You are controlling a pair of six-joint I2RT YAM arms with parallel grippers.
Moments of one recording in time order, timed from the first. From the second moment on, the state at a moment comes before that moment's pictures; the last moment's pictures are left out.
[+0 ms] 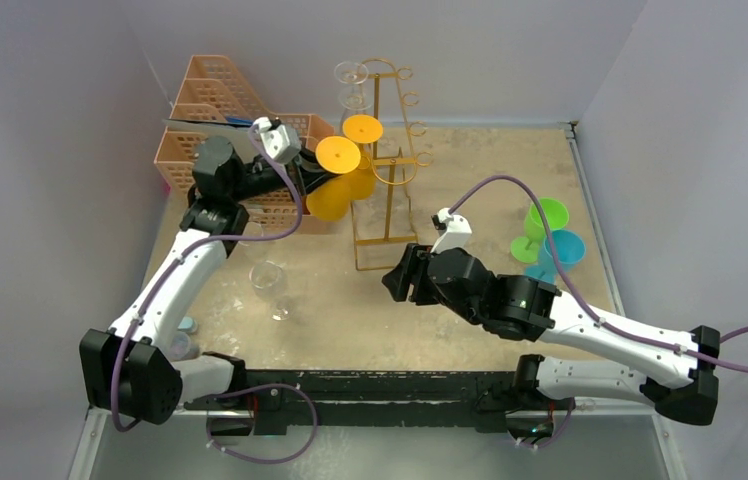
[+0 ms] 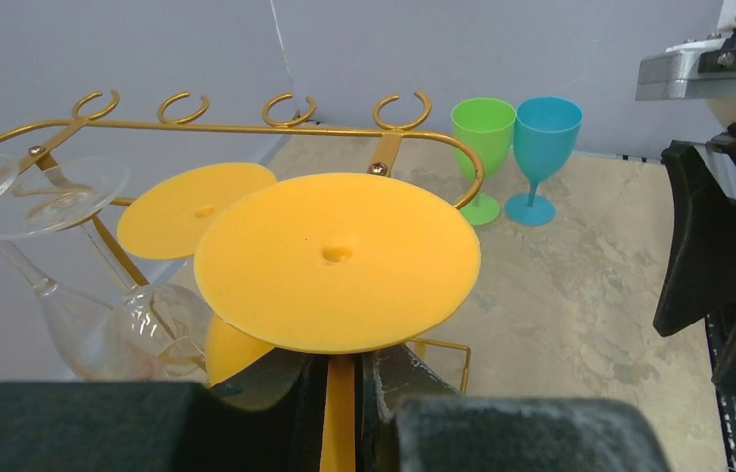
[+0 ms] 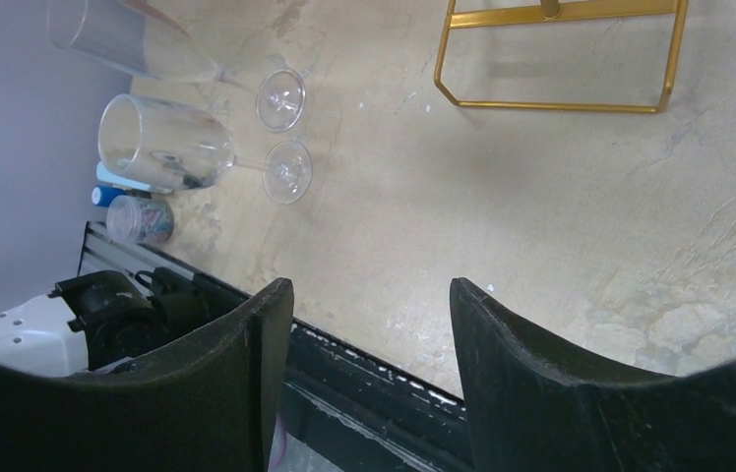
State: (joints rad) left arm -0.24 1.24 1.07 0.27 0.96 0.03; right arm 1.17 0.99 0.97 -0.57 0.43 0.92
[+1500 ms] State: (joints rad) left arm -0.26 1.44 1.14 0.34 1.12 0.00; right arm 1.17 0.99 0.96 -0.57 0.46 0.90
